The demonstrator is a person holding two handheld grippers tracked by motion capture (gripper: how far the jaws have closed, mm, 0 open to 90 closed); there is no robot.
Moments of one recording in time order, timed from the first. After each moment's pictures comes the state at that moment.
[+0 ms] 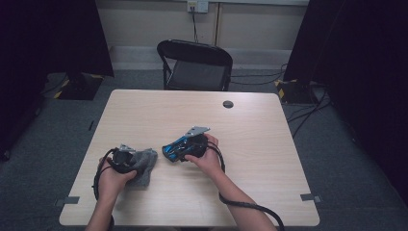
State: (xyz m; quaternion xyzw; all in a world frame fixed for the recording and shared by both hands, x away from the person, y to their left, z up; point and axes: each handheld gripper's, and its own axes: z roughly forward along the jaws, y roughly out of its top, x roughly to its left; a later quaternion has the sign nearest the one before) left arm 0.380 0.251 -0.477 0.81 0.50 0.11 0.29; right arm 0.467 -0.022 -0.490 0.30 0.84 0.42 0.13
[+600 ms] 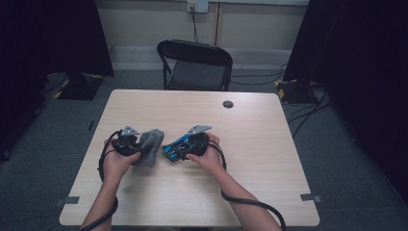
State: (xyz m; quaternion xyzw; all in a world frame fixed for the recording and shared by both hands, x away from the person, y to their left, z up) left arm 0.437 0.243 -0.445 0.80 0.45 0.15 0.35; right arm 0.475 -0.025 -0.492 0.30 0.84 0.43 0.12
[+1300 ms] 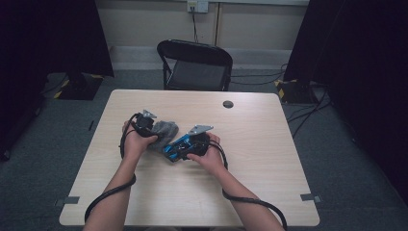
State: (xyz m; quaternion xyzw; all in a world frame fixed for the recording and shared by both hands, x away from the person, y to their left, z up) left arm 0.493 0.210 -0.455 0.81 0.46 0.18 0.31; right arm 0.476 -0.029 -0.494 0.29 0.84 0.44 0.12
